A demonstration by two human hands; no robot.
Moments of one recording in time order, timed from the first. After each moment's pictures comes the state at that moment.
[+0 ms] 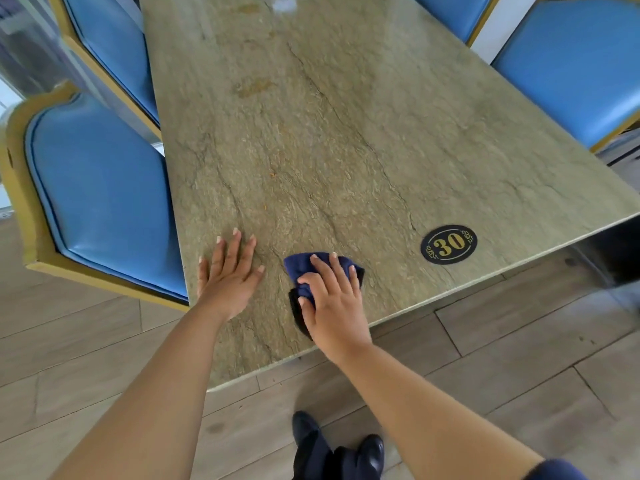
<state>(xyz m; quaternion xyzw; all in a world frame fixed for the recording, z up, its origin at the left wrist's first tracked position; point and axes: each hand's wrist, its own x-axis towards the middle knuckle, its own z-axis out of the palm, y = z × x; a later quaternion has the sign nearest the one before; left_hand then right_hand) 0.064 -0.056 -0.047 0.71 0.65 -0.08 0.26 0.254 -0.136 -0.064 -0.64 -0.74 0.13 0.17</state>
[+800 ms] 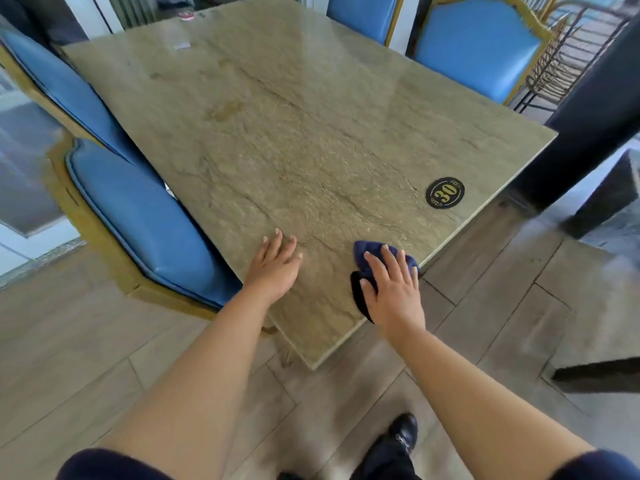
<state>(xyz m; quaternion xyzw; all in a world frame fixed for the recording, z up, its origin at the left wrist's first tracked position) 0.022 -0.035 -0.022 0.77 0.52 -0.09 0.36 0.188 -0.183 -0.056 -0.85 -0.50 0.10 0.16</state>
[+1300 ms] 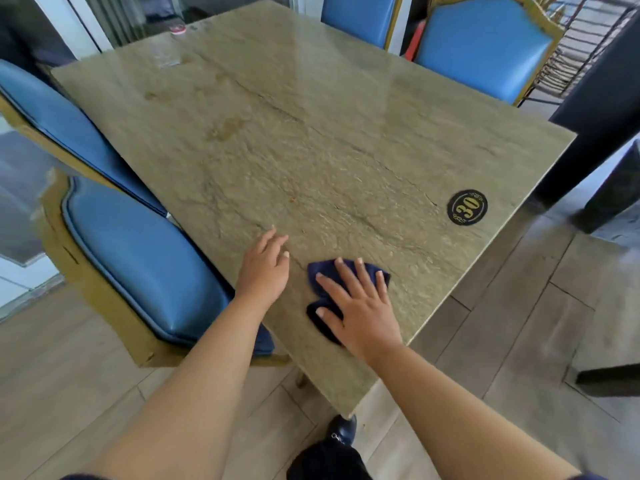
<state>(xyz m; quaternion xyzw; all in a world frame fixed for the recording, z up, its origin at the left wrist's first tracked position) 0.008 0.041 -0.027 0.79 0.51 0.09 0.34 0.136 -0.115 -0.061 -0.79 -0.60 0.09 0.09</state>
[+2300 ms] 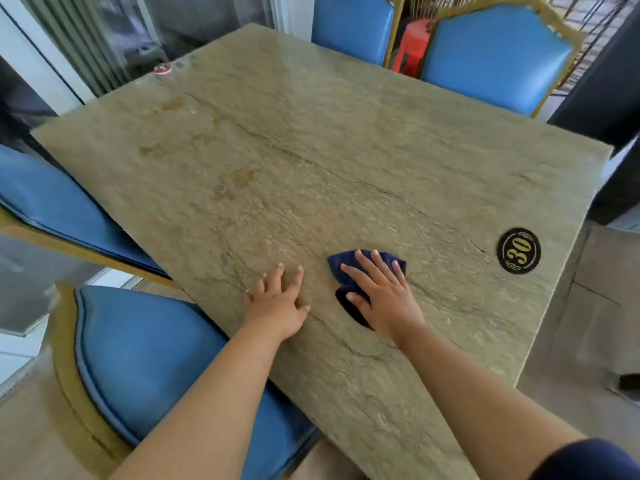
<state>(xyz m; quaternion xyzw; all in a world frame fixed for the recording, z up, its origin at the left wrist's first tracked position) 0.020 0.163 -0.009 0.84 0.45 -0.25 0.19 0.188 0.037 -0.060 -0.81 -0.56 0.10 0.13</state>
